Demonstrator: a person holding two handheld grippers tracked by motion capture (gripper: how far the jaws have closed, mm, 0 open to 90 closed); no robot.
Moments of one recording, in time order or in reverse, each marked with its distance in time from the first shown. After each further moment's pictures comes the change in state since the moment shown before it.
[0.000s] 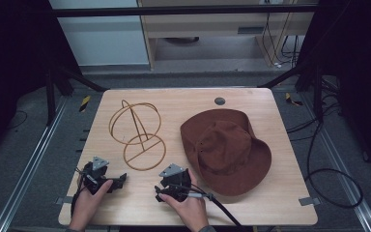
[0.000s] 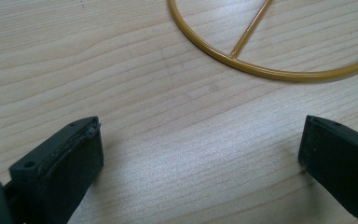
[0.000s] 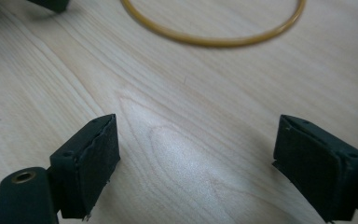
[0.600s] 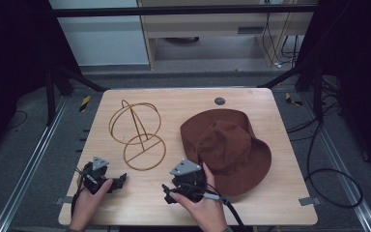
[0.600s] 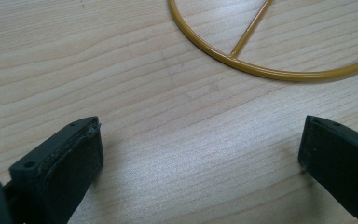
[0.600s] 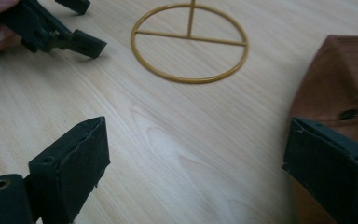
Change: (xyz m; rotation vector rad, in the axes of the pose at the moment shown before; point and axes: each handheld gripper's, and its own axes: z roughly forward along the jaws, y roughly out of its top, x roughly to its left) left arm 0.000 0.000 0.000 0.000 0.001 -0.001; right arm -0.015 0.022 -0.086 -0.062 0.003 -0.025
